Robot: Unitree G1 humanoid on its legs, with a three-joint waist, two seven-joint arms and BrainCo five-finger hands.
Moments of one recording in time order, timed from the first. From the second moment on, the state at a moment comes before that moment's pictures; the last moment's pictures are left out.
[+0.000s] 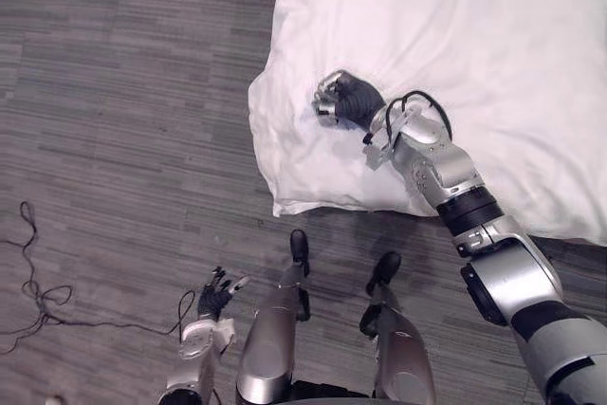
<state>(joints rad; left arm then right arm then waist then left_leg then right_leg) -0.01 0.14 -0.17 0.69 -0.36 -0.17 0.05 -1.02 -0.33 0.29 0.73 0.59 0.00 0.48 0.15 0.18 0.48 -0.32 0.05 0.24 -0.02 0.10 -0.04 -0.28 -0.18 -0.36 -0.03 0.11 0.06</state>
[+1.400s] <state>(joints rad) 0.06 0.11 -0.08 0.84 -0.23 -0.13 0.05 -0.29 -0.27 -0.22 0.67 0.75 -0.05 0.13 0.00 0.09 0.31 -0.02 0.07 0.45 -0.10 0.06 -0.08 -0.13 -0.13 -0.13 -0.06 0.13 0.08</state>
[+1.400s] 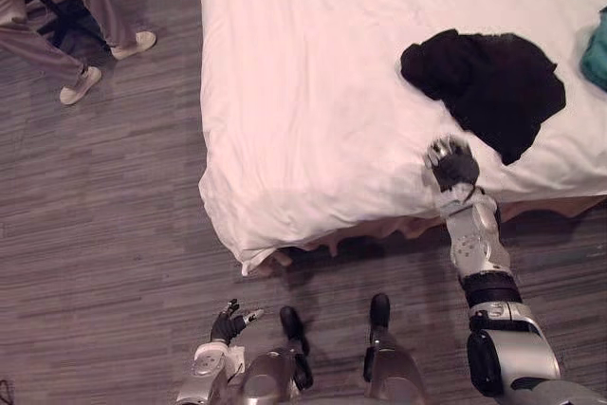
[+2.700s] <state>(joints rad) 0.03 0.01 0.10 0.95 -0.02 -0.04 0.17 0.07 -0.05 -0.17 0.97 0.43 -0.19 0.29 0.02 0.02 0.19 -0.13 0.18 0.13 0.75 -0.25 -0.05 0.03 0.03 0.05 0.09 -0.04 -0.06</state>
